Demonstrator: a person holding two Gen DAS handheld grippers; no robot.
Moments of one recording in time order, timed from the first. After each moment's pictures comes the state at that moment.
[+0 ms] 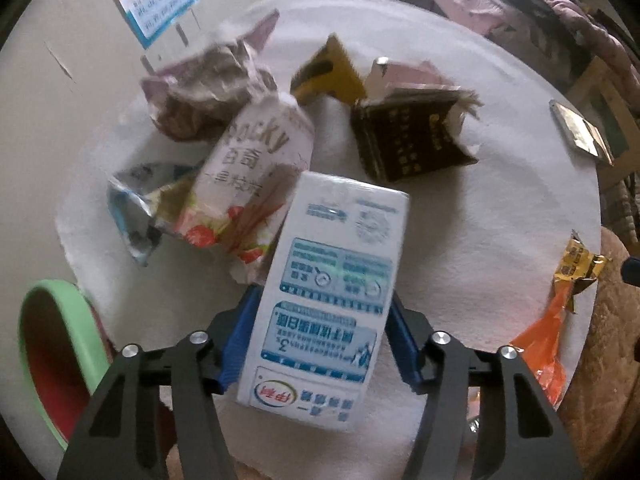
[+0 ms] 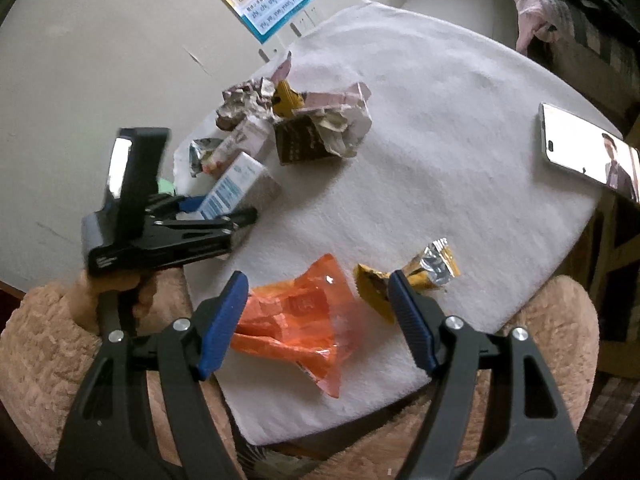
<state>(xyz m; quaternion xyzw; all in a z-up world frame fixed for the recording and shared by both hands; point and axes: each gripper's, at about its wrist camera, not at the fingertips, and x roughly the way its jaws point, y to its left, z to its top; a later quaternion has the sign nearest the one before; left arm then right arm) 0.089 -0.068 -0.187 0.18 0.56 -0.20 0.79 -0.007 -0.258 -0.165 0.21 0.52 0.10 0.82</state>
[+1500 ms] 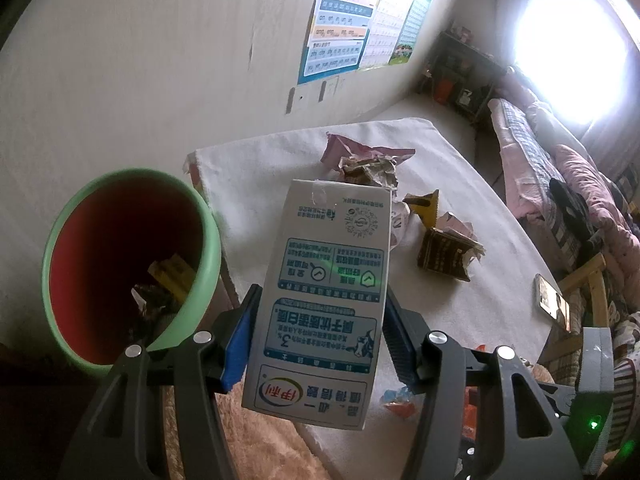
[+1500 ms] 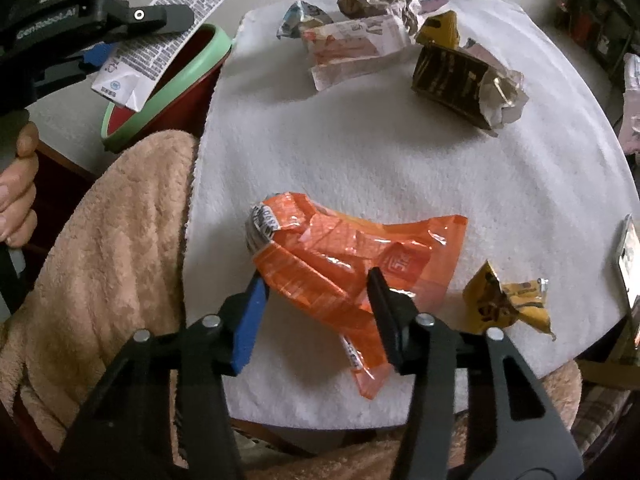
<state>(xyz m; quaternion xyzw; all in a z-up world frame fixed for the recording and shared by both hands) 0.027 0.042 -0.107 -0.08 0.46 -0.06 0.88 -0.005 -0.153 -0.198 -0.04 0.57 0.22 0.79</state>
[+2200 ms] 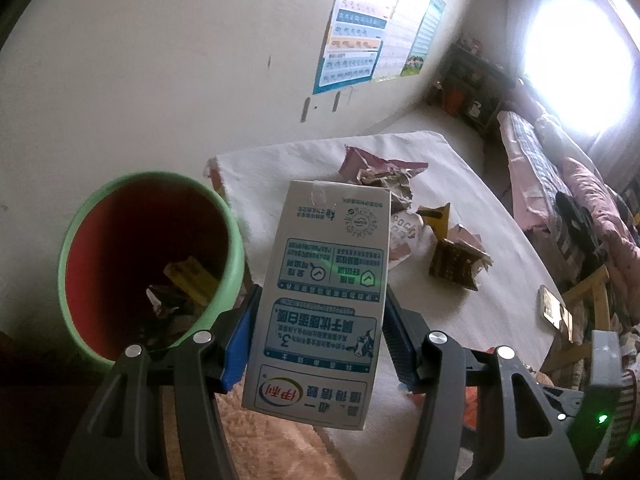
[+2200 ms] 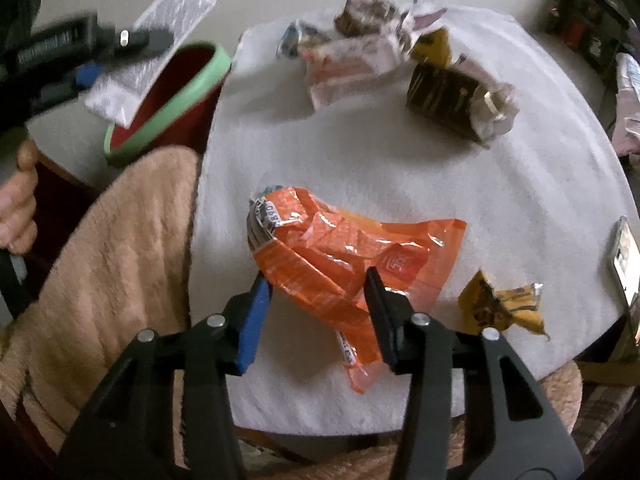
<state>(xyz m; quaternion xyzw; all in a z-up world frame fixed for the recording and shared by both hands) 0.016 0.064 -0.104 -0.09 0.44 -0.04 0.89 -0.005 -0.151 -0.186 -0.02 0.55 0.21 0.81</state>
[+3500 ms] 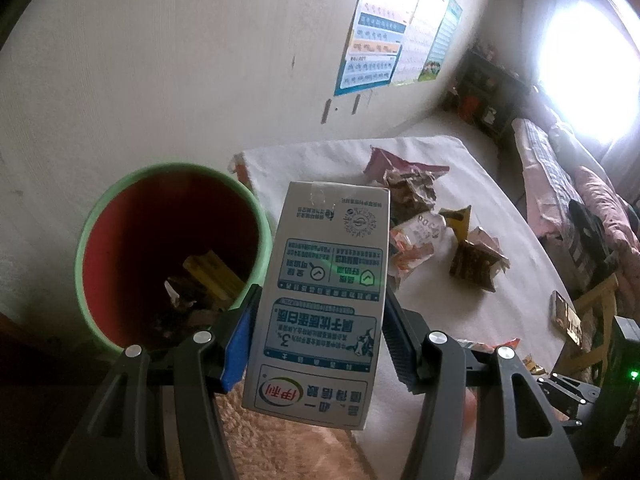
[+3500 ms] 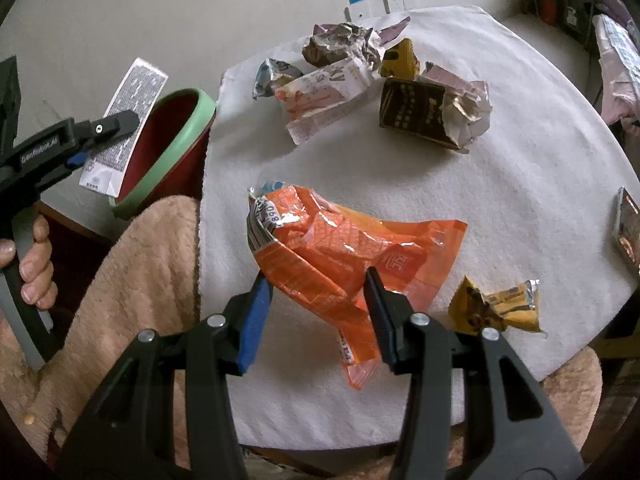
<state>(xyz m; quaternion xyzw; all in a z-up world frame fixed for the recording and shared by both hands) 0.010 0.074 -0.109 -0.09 0.44 -0.01 0.89 0.005 -0.169 -0.179 0.05 0.53 0.20 0.82</state>
